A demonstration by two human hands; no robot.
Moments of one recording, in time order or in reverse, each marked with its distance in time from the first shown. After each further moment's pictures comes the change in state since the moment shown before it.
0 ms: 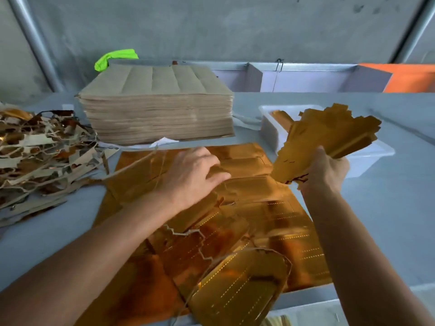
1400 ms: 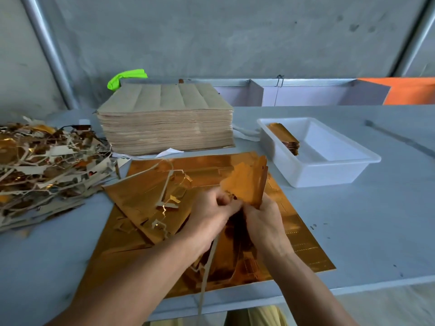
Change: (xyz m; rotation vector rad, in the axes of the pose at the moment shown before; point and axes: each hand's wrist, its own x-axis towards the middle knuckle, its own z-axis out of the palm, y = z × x) left_hand -0.049 0.074 0.005 -0.966 -0.063 -0.654; right_hand -0.115 0.026 -0.025 -0.427 -0.663 -0.038
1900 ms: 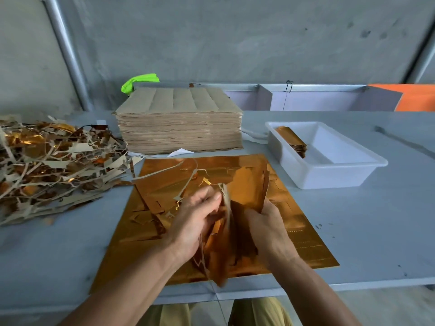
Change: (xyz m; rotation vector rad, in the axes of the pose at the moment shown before) left_hand -0.031 -0.019 -0.037 -0.491 -0.122 0.125; right_hand -0.021 -0.001 0.003 0.053 -0.107 0.004
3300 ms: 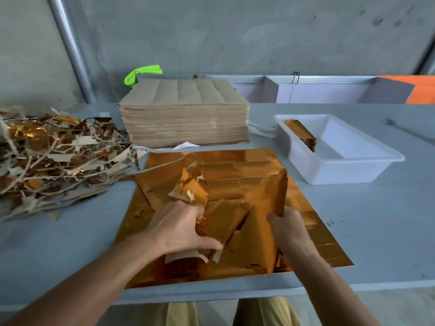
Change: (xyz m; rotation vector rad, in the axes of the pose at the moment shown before) left_hand 0.017 -0.009 -0.063 1.694 -0.181 0.204; right_hand 0.011 0.012 -0.017 -0.112 0.077 0.254
